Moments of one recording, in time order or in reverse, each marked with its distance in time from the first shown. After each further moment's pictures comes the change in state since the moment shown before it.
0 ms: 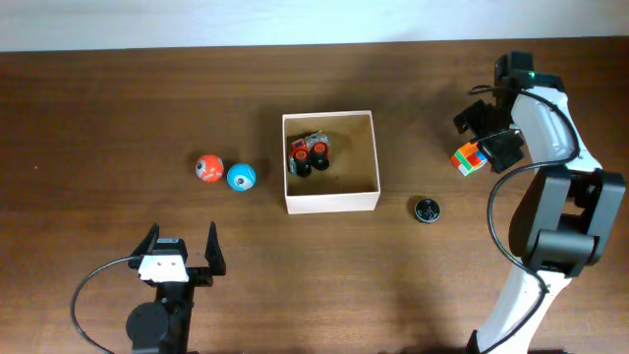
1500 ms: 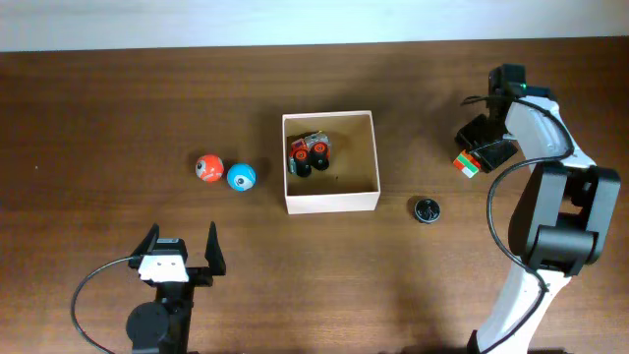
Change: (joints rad) left arm 0.000 0.000 0.000 0.000 0.000 0.000; right arm 0.001 0.007 -0.097 0.083 -0.005 -0.058
